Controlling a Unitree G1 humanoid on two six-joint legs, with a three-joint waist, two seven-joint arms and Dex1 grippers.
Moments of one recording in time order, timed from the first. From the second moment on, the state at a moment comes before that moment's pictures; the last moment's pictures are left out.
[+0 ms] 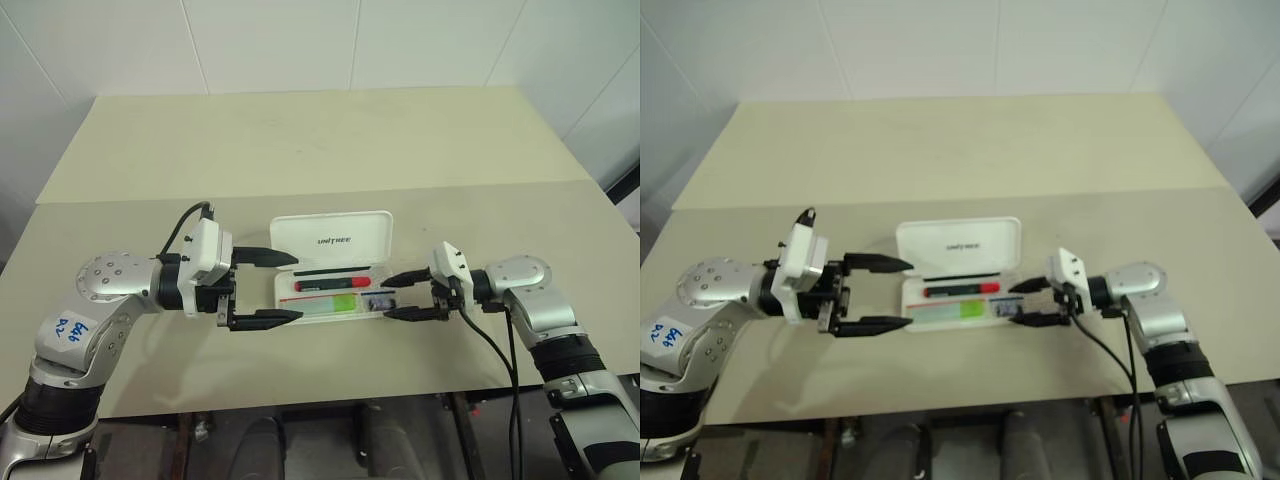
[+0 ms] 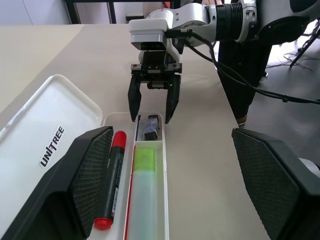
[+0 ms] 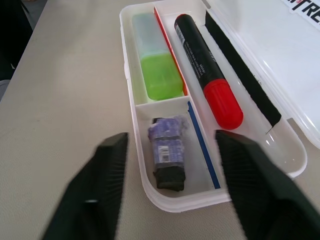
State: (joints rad) left arm -0.35 0.75 0.07 -0.41 -0.61 0.51 -1.08; right arm -0.55 -0.63 0.15 0.37 0.28 0.02 1.46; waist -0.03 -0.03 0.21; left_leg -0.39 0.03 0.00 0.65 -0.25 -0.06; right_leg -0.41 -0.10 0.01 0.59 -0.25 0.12
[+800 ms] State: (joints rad) left arm -0.28 0.77 0.19 -0.30 -0.61 0.42 -1.12; right arm -0.30 -0.74 -0.19 -0.33 0.75 0.44 1.22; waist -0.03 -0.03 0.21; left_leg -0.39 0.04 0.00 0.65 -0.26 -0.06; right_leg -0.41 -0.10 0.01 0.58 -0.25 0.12
